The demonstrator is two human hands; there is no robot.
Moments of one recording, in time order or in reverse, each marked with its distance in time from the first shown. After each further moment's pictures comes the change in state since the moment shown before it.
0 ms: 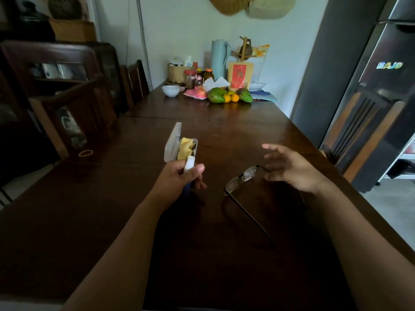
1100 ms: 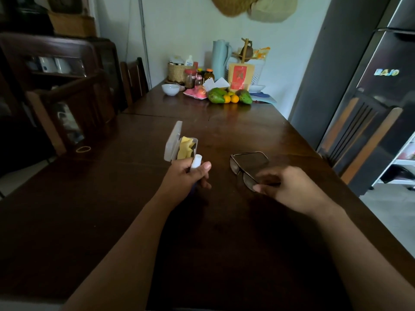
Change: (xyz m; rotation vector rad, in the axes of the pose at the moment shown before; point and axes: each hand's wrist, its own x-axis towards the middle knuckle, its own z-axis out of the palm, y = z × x) left_hand 0.002 0.002 0.016 0.023 0.069 0.036; right_hand -0.036 -0.019 0.025 -0.609 0.034 -0.042
